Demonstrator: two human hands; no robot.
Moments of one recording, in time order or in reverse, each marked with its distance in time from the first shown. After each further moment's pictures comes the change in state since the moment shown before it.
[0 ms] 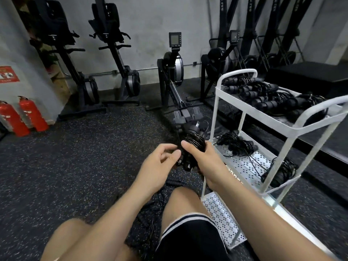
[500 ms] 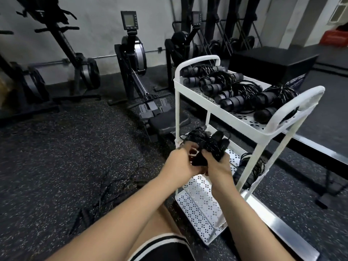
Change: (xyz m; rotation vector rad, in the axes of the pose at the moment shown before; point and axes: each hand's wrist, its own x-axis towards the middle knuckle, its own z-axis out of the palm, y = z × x) left_hand 0.123 -0.007 0.180 0.280 -0.316 0.222; right_hand 0.058 0.061 -0.127 0.176 0.564 0.134
